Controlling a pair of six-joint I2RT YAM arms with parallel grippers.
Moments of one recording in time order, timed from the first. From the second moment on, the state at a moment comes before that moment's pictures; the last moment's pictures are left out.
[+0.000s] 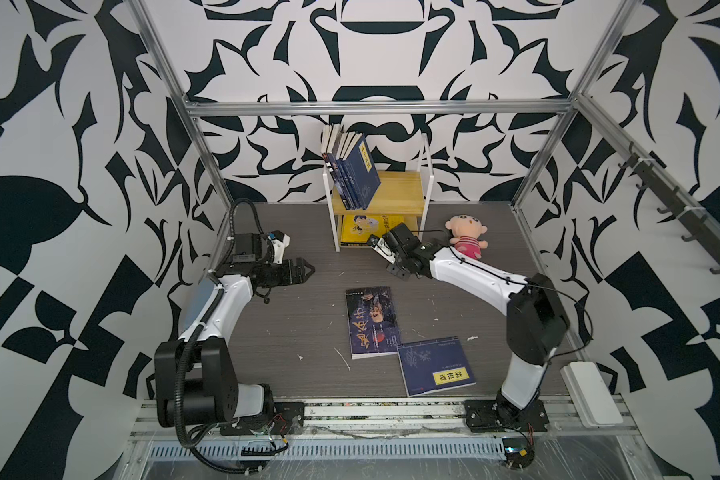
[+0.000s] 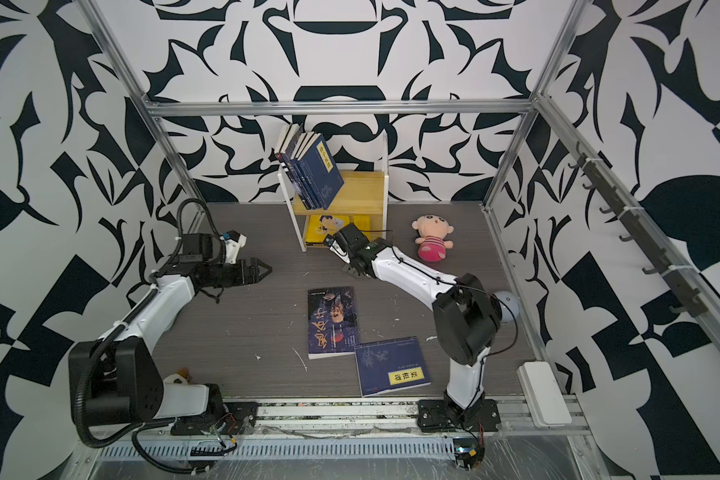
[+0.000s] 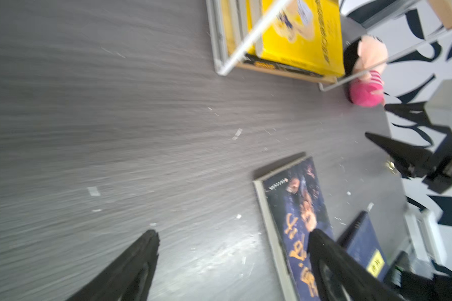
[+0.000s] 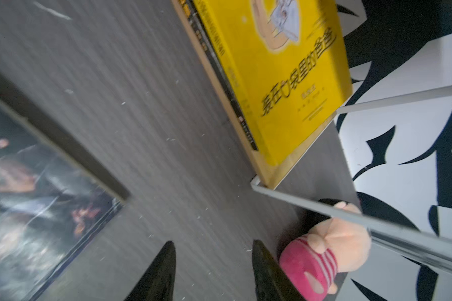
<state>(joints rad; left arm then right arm) -0.02 1.39 0.93 -0.52 0.61 -0.12 0.69 1.75 1.35 -0.59 0.29 -0.41</state>
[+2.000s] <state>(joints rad) -0.30 1.78 1.11 -0.82 0.45 0.09 1.06 1.71 0.66 0.37 0.22 -1.19</state>
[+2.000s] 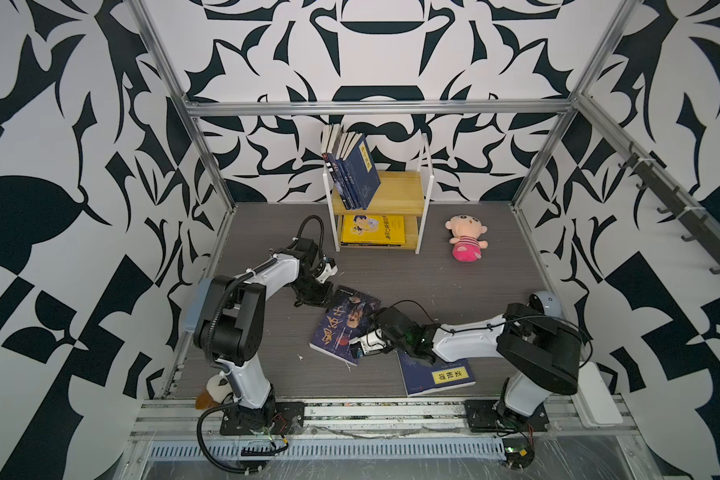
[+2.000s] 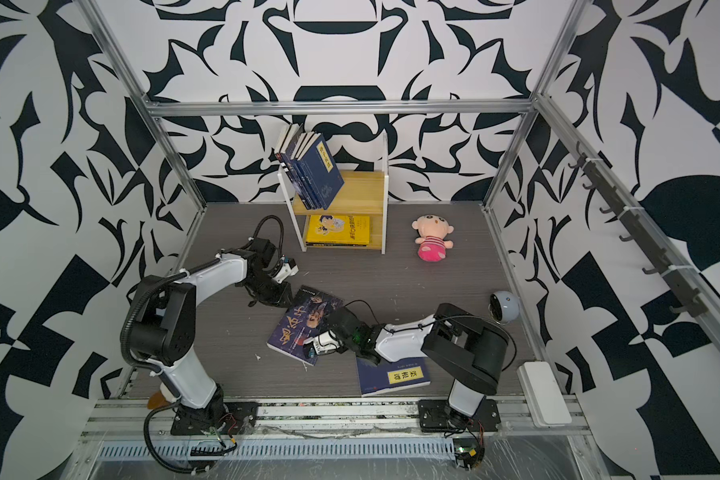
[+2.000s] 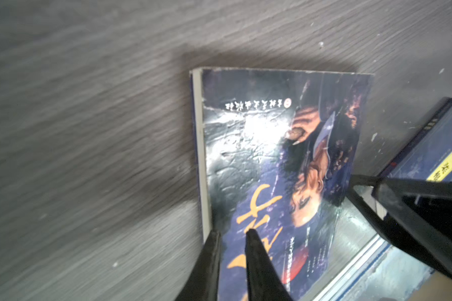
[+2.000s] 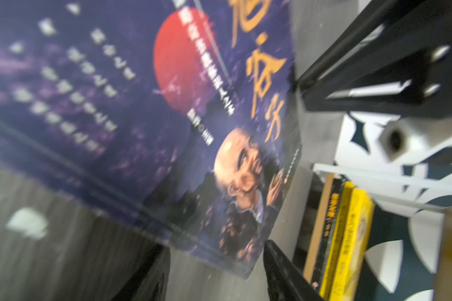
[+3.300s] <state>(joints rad) -0.14 1.73 1.17 -0.83 0.27 0.15 1.10 1.91 0.80 0.58 0.11 -1.38</state>
